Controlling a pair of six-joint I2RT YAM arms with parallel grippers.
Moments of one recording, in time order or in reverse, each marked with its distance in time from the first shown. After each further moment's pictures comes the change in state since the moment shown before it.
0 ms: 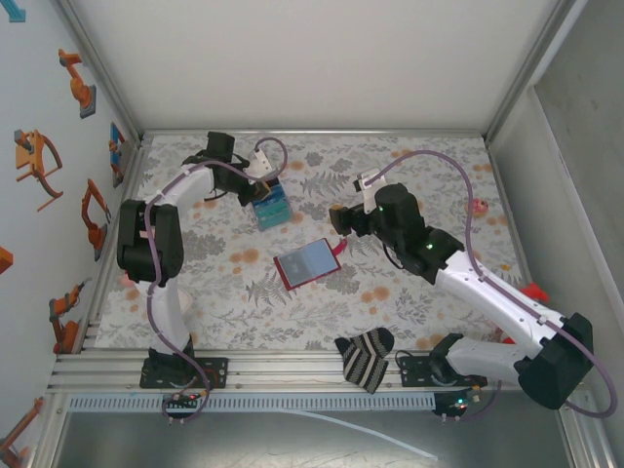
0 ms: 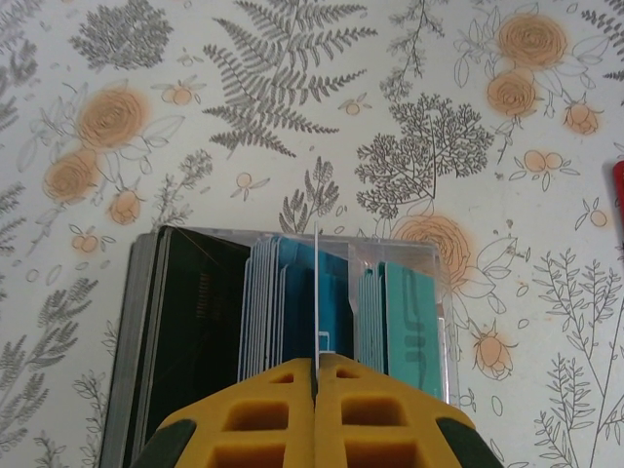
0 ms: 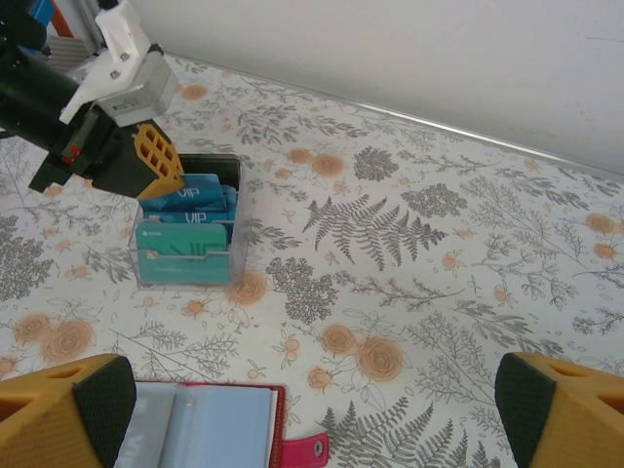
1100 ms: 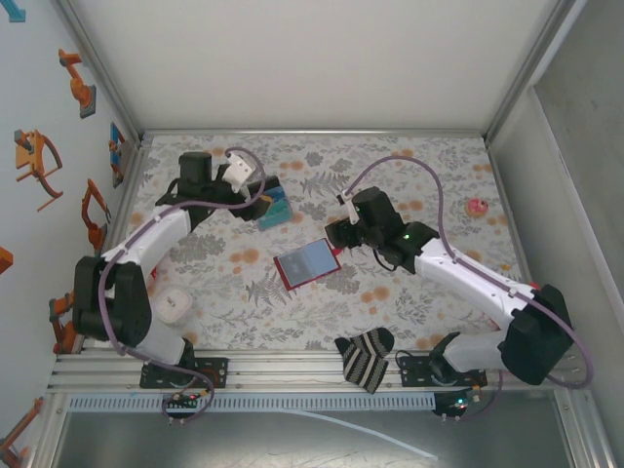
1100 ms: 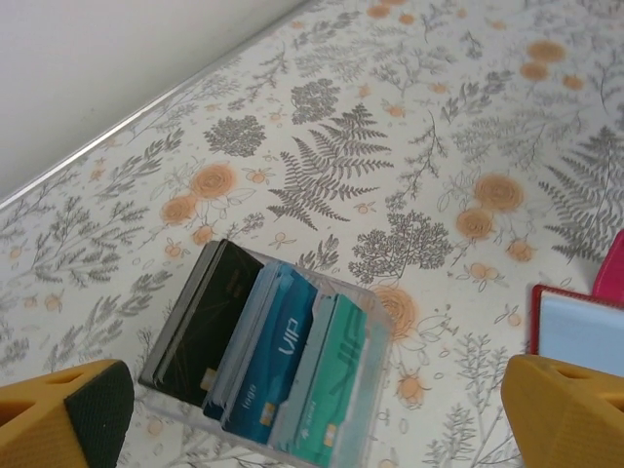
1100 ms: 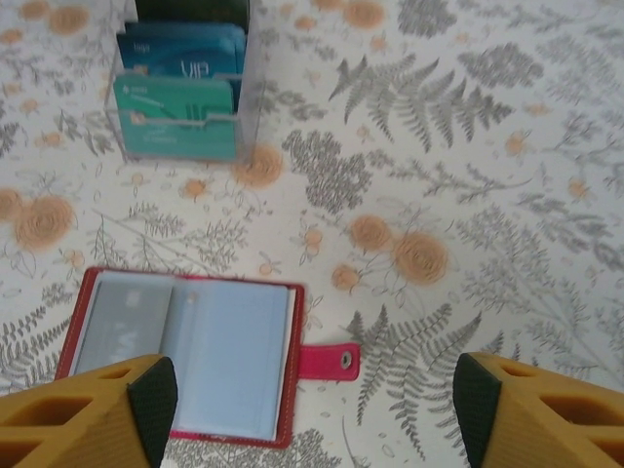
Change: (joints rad) left arm 0.001 -0.509 -0.521 0.436 -0.051 -0.415; right arm 0.016 0.175 0.023 -0.128 -0.068 0.023
